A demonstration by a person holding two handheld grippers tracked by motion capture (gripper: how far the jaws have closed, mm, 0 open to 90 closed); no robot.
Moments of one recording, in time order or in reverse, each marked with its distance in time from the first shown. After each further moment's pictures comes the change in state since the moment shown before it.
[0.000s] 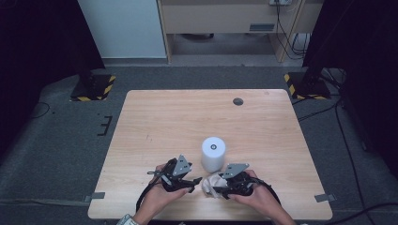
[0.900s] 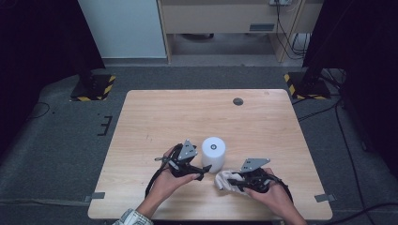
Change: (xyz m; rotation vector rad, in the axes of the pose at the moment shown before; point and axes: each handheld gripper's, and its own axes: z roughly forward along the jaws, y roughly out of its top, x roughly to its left) left arm 0.021 0.040 0.025 -0.115 -0.021 -0.029; right arm -0.022 -0.014 -0.044 -0.046 -0.024 0.119
